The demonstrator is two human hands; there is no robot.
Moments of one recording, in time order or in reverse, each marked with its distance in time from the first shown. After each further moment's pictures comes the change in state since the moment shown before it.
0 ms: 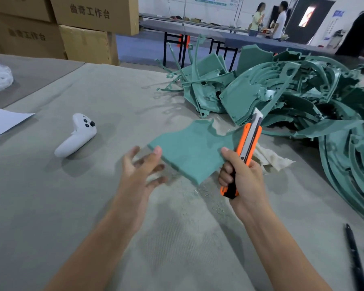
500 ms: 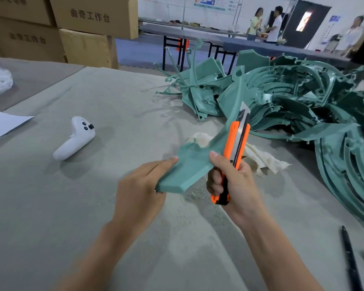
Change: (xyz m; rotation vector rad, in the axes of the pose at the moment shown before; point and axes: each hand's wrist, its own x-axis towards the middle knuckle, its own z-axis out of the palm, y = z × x) left_hand -0.004 -0.008 -0.004 1.274 -0.014 1.065; right_hand -0.012 -0.006 0.008 -0.109 -0.206 0.032
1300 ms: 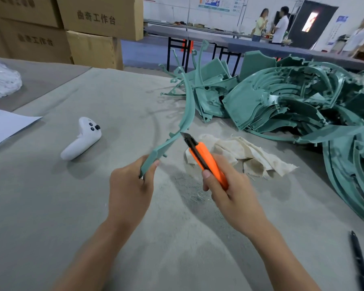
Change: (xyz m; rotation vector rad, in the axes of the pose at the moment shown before) left_hand 0.002 -0.023 -0.003 -0.126 0.177 -0.216; right_hand -0.005 0.015 -0.016 -0.920 -0.194 -0.530
